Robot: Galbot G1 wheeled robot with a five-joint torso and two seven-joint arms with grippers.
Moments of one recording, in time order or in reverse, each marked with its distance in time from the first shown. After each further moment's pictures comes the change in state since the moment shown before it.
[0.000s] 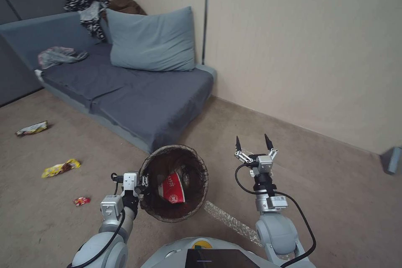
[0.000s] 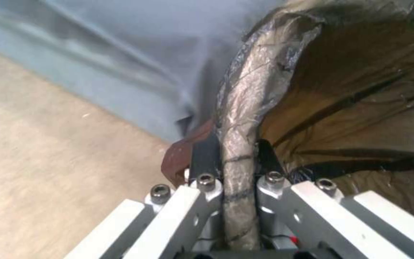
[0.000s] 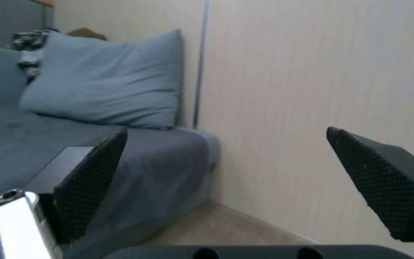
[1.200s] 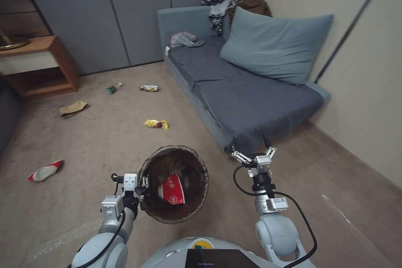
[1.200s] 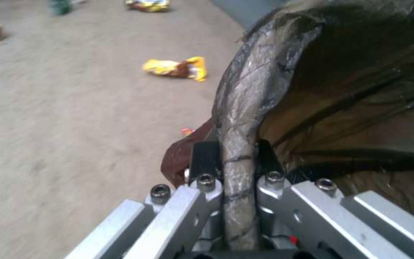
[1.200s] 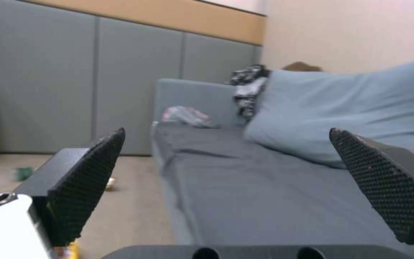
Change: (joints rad) left arm 0.007 -0.005 -0.002 -0.009 0.016 0.015 0.006; right arm -0.003 -0.006 -0.008 0.022 -0.002 0.022 -0.040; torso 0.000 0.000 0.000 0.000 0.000
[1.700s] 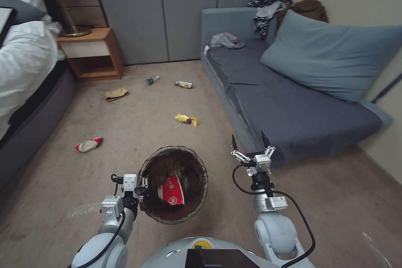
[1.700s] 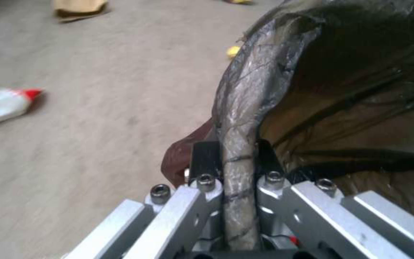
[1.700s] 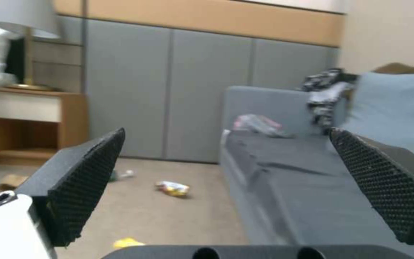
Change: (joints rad) left arm 0.001 -0.002 -0.002 0.003 0.000 0.001 0.000; right arm 0.008 0.007 -0.006 0.000 0.003 -0.003 -0.004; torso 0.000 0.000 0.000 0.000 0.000
